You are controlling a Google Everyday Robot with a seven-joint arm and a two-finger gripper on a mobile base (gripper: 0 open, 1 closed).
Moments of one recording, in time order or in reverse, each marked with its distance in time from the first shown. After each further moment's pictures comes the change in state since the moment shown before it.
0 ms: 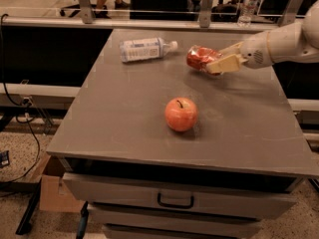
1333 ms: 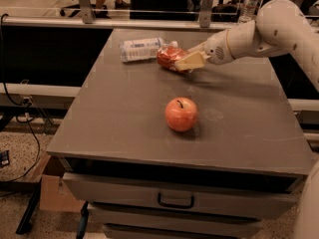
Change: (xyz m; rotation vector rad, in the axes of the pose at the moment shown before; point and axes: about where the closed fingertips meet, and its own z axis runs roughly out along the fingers) arm -0.041 0.023 0.084 -0.075 -0.006 0.020
